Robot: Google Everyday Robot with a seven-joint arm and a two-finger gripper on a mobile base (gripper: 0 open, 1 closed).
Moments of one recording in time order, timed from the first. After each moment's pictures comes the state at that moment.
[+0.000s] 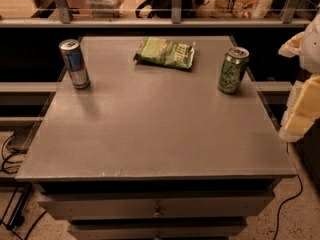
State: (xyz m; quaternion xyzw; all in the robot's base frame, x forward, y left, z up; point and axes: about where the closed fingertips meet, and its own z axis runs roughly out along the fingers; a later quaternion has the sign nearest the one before) arm 0.438 -0.217 0.976 -0.60 0.78 -0.03 0.16
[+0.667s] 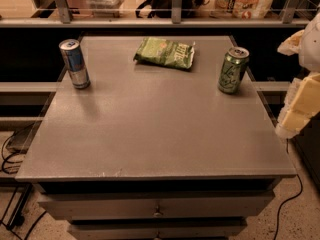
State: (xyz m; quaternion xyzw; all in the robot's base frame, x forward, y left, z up) arm 0.444 -0.216 0.976 -0.60 0.78 -0.03 0.18
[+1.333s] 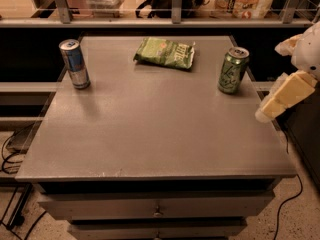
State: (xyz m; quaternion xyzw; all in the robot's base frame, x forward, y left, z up) arm 0.495 -0.218 0.956 -0.53 0.80 0.03 0.28
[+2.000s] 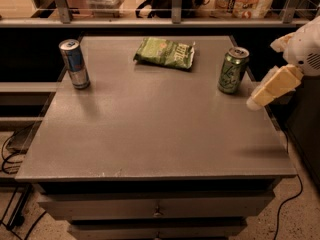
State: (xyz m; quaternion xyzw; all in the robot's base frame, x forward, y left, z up) arm 0.537 -0.223 0.946 -0.51 0.80 0.05 0.32
